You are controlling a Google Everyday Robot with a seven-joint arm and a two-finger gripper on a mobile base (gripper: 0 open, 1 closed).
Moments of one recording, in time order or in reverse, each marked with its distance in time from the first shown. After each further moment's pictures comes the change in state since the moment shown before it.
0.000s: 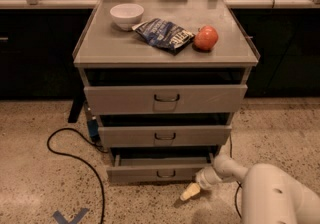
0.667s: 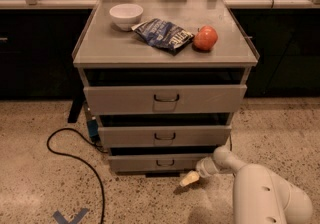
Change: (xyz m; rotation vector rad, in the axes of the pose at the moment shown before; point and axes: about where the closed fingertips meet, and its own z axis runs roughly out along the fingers) arm -0.037 -0.058 0.000 0.095 -0.069 0.045
